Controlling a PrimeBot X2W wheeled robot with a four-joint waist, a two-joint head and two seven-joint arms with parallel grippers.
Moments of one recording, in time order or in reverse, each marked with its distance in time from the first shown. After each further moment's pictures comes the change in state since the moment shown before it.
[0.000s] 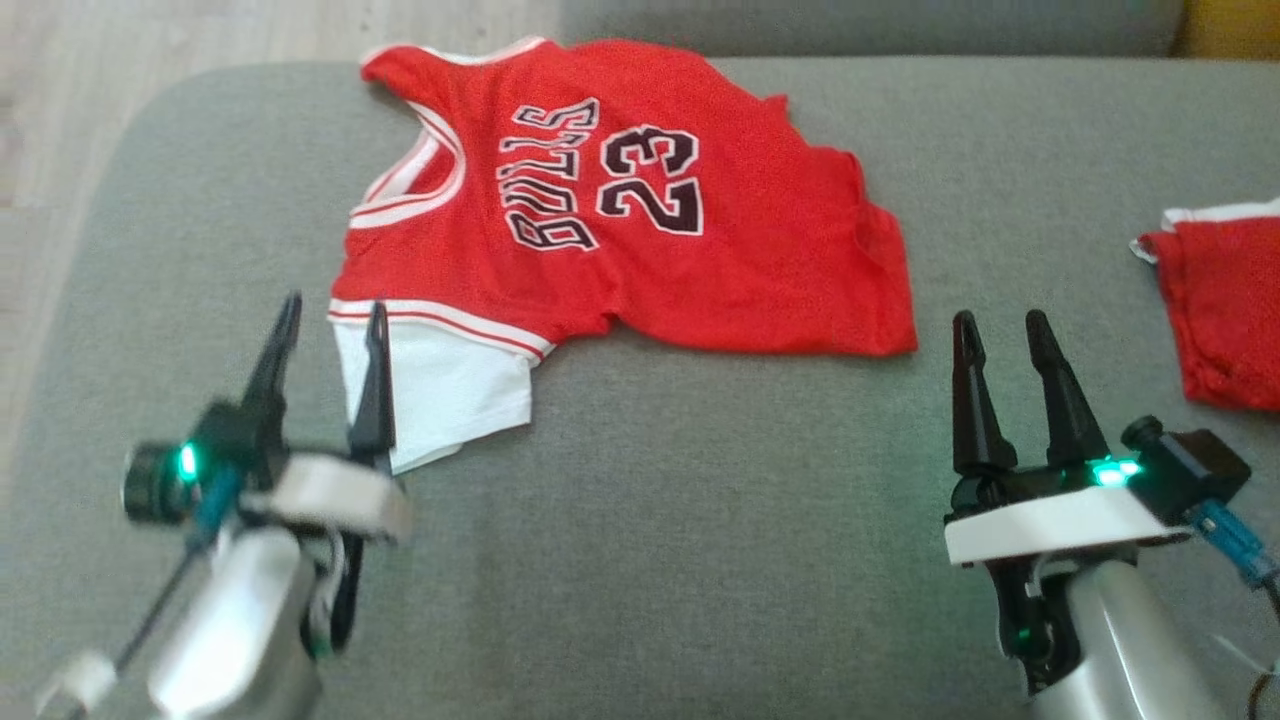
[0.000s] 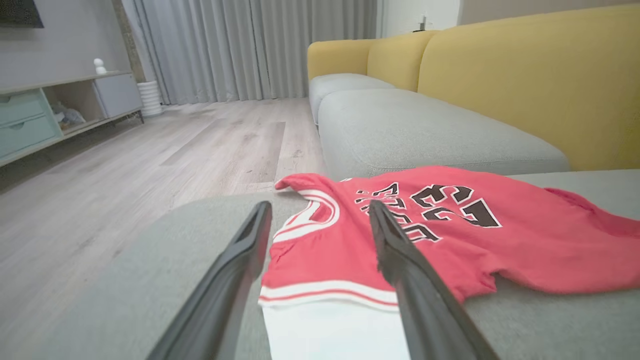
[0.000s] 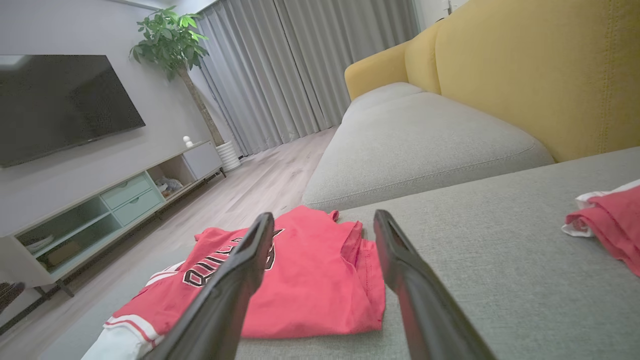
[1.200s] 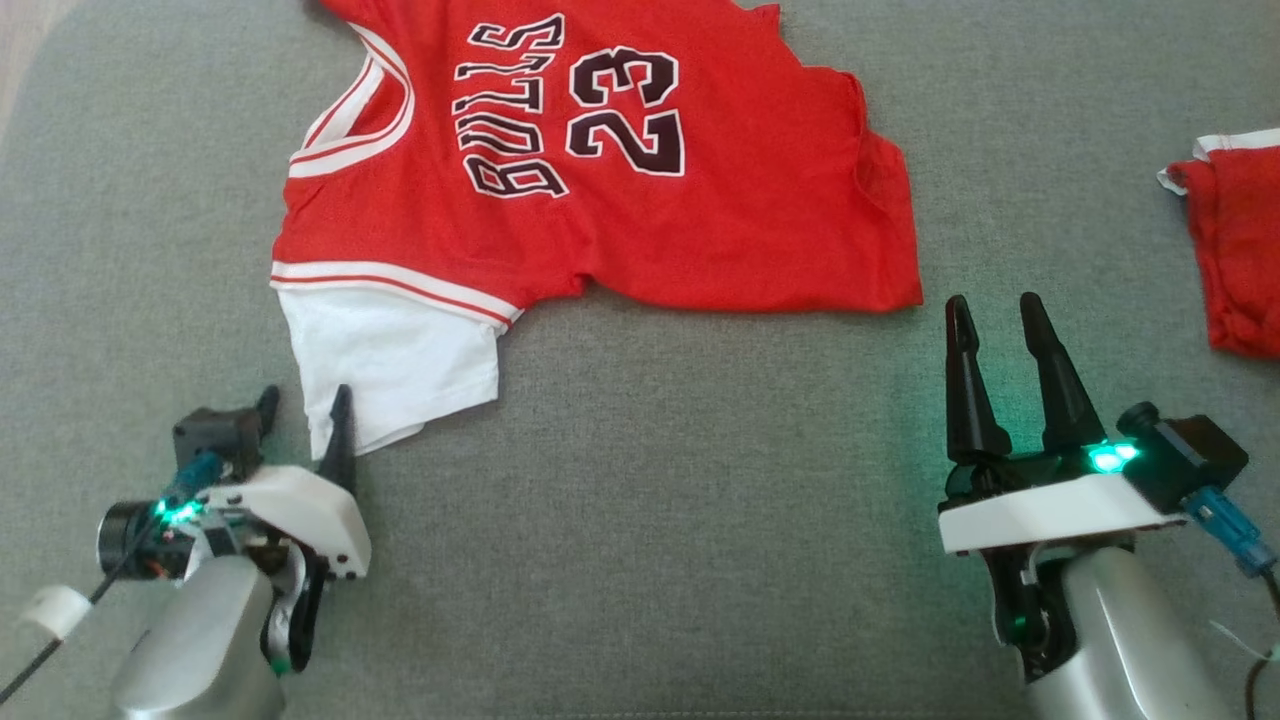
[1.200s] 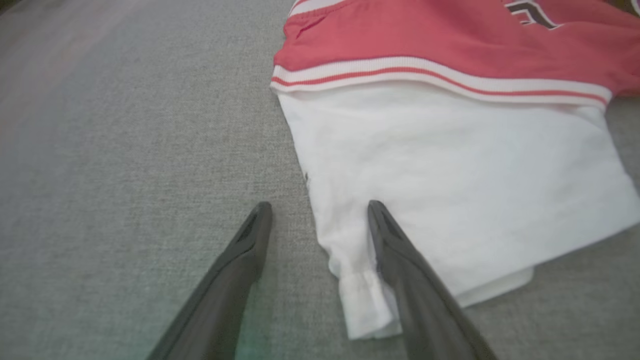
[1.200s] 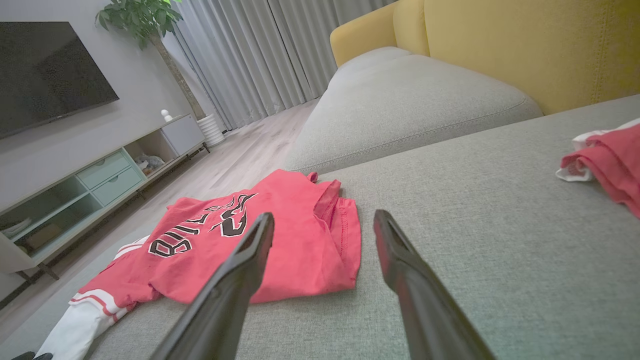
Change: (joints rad) left arm 0.024 0.024 0.008 0.142 -0.079 -0.012 0.250; right arm -0.014 0.000 0.011 -0.014 -0.016 0.000 0.000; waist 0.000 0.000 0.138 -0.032
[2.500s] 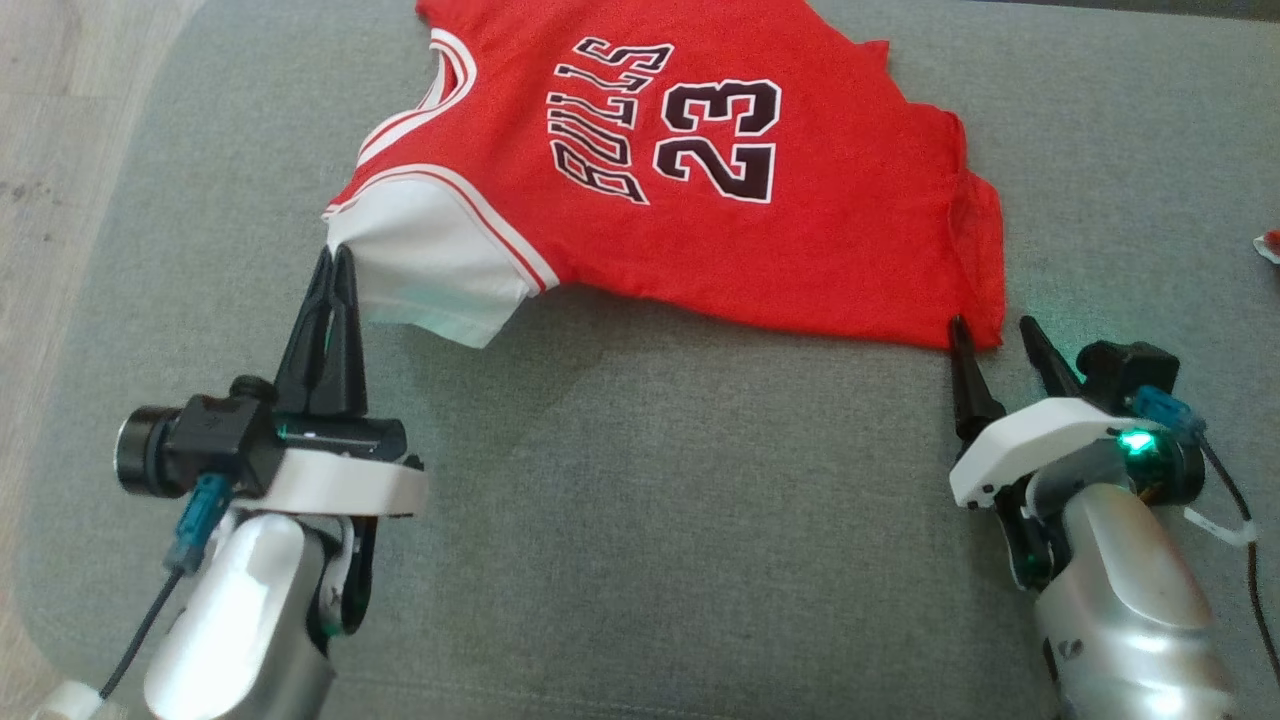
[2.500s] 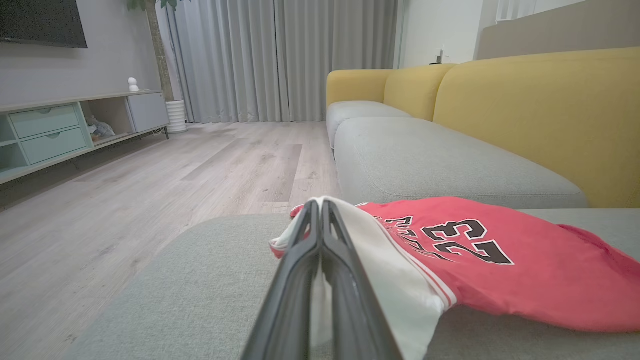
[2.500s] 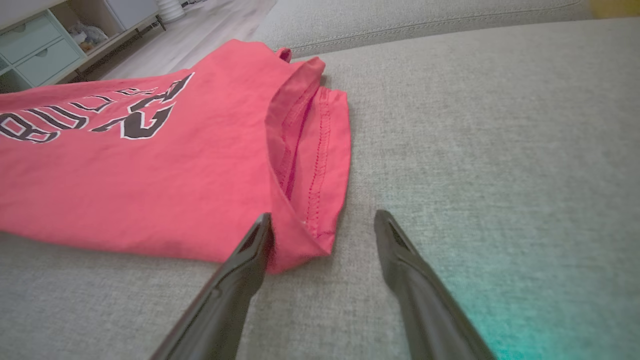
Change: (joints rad) left arm 0.052 -0.040 0.065 -0.400 0.136 0.030 -0.247; right arm -0.268 -0.001 -0.142 0.537 -0.196 0.000 0.124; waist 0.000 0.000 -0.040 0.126
